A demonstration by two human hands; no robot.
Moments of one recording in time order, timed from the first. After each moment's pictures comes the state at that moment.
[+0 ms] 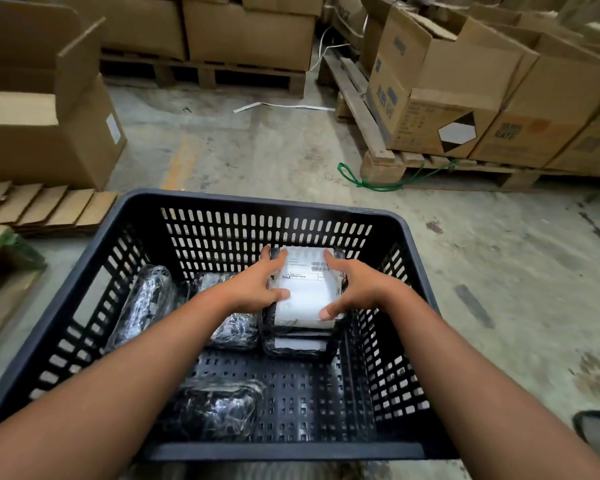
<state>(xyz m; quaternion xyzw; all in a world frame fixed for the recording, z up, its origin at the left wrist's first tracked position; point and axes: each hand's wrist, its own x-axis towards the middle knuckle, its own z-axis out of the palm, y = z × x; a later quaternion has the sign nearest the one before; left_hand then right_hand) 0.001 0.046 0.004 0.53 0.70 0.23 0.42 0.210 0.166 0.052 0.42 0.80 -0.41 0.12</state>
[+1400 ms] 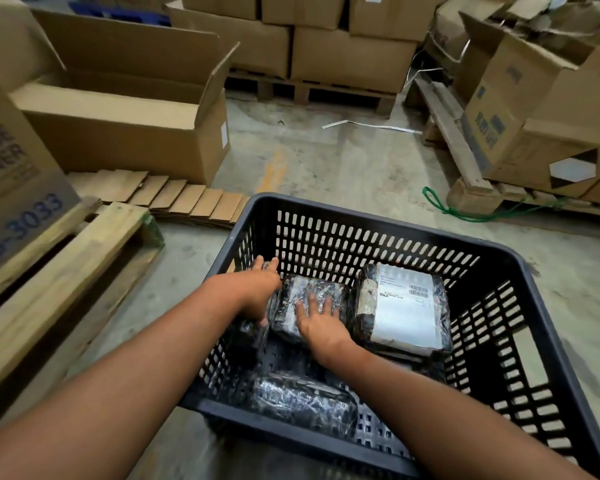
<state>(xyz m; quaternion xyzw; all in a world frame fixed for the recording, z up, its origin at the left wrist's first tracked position) -0.099 -0.072 0.055 0.52 0.80 -0.08 0.29 0.048 0.018 -0.046 0.22 0.94 -0.02 0.26</state>
